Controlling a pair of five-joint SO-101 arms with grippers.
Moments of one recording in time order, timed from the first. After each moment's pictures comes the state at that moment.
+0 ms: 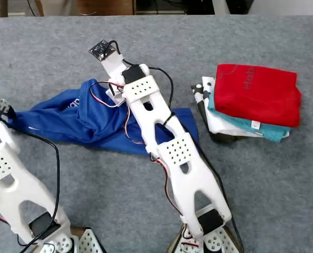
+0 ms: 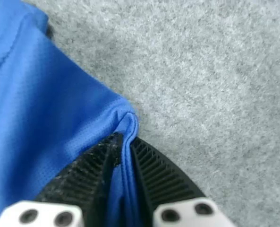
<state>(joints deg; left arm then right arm) -40.6 48.8 -49.7 98.9 27.3 -31.4 69.4 -70.0 76.9 6.4</state>
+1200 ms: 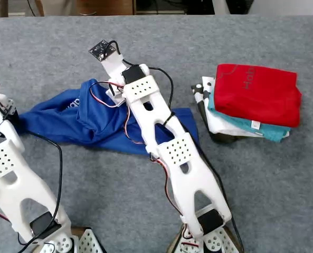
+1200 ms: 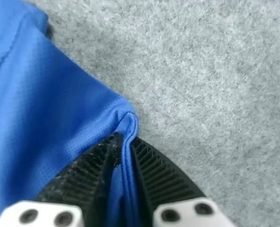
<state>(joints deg) -38.4 52.9 -50.3 97.2 30.3 -31.4 69.4 -69.8 76.9 6.4</state>
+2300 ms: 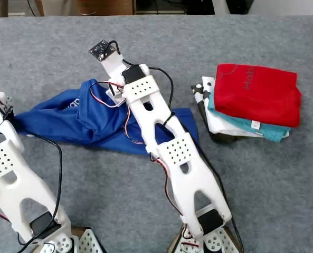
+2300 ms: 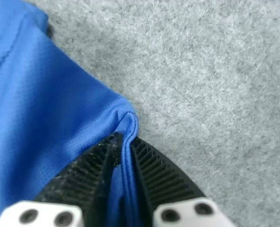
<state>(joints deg) -38.8 53.3 -50.6 92.0 32.8 -31.4 69.4 -69.8 76.9 6.4</state>
